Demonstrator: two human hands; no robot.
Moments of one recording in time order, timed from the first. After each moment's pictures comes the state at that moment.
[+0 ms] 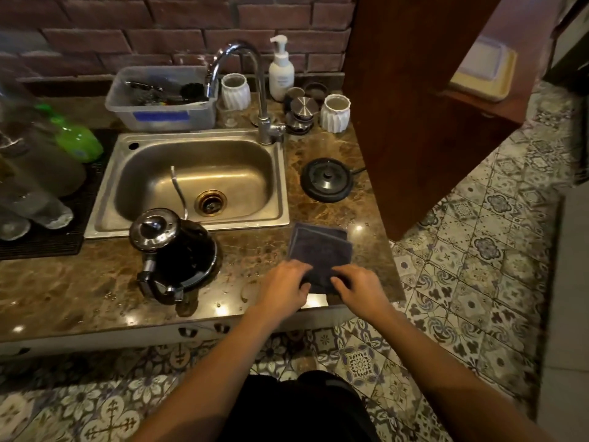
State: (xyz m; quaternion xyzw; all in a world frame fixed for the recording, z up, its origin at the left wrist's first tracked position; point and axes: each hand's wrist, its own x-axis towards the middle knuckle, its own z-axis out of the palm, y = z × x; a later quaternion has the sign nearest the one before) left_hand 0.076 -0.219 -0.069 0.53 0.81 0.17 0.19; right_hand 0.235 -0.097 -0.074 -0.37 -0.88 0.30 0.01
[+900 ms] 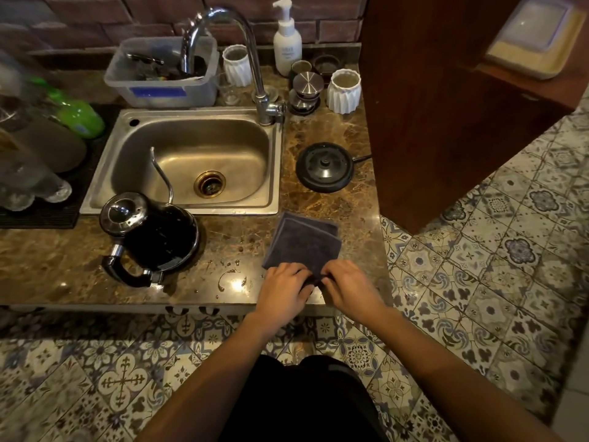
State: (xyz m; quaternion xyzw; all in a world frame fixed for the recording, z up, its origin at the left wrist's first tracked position) left_hand 0.129 -0.186 -0.104 0.52 0.83 0.11 0.17; right_hand 0.260 -0.049 -0.096 -0.20 -0.93 0.30 0.02
